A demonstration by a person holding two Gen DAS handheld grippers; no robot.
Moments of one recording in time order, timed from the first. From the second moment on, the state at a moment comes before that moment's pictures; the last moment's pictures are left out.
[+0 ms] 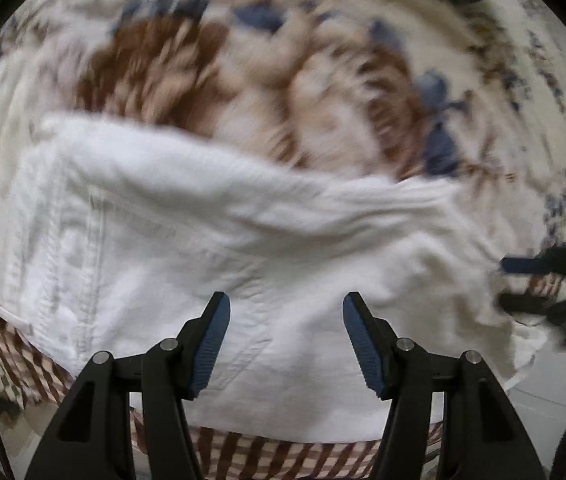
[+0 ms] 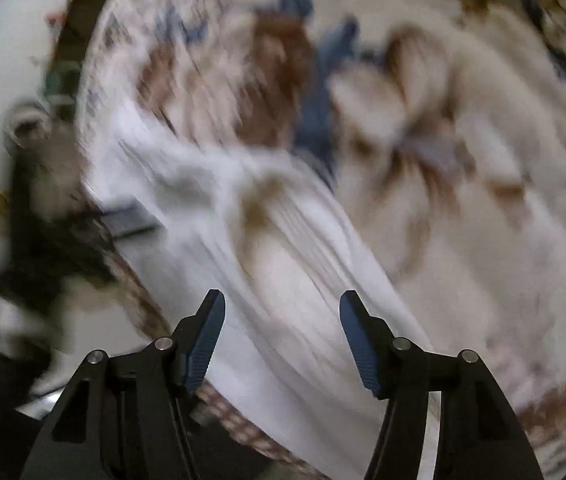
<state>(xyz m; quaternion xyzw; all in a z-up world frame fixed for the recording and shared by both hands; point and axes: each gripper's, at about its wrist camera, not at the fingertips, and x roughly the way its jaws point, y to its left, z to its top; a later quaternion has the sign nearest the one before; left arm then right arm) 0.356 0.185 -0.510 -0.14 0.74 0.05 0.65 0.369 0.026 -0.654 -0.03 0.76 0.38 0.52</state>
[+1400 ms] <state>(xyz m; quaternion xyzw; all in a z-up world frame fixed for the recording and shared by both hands) 0.389 0.166 -0.523 -0.18 0.71 0.07 0.67 0.374 0.023 -0.641 0.09 0.73 0.33 0.59</state>
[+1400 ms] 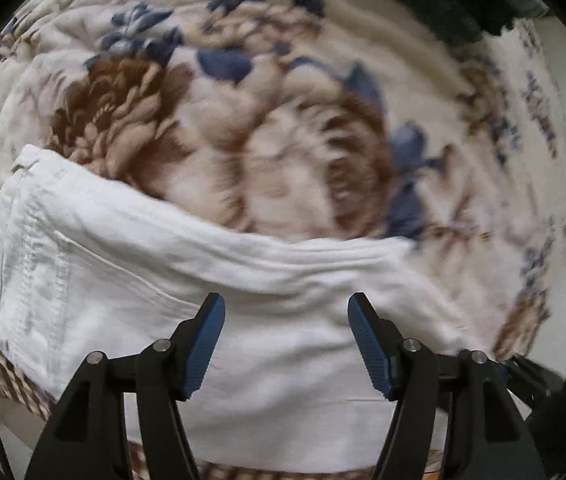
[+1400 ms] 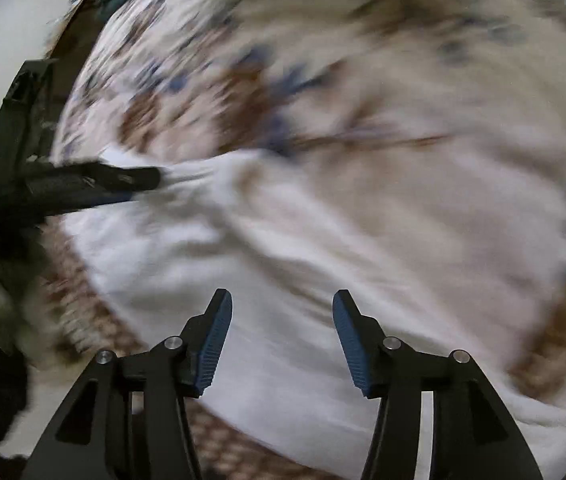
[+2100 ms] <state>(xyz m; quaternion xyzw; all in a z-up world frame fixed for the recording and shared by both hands) 0.395 0.226 -0.524 -0.13 0.70 0.04 0.70 0.418 0.050 -0.703 0.26 0.74 0.13 0.60</state>
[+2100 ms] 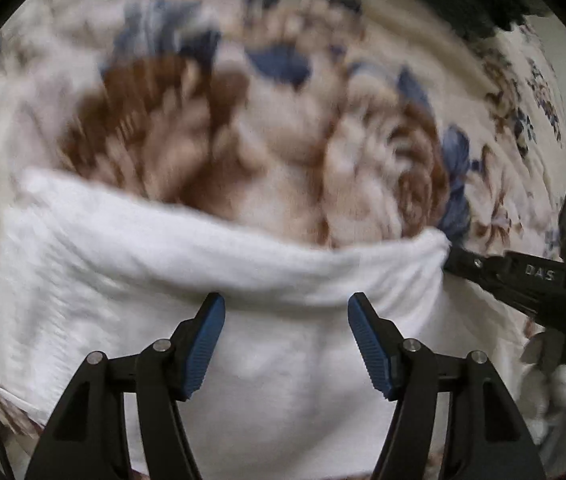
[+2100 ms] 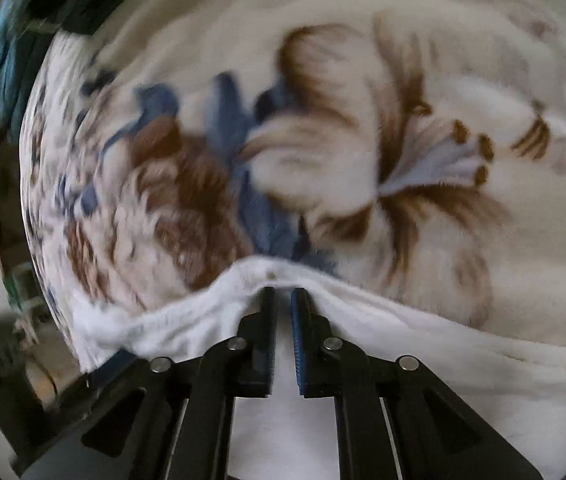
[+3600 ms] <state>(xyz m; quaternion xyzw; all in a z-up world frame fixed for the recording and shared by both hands) 0.406 -0.114 -0.550 0.11 0.70 -0.03 0.71 0.232 -0.482 -0.692 0.30 0.68 -0.11 0.66</state>
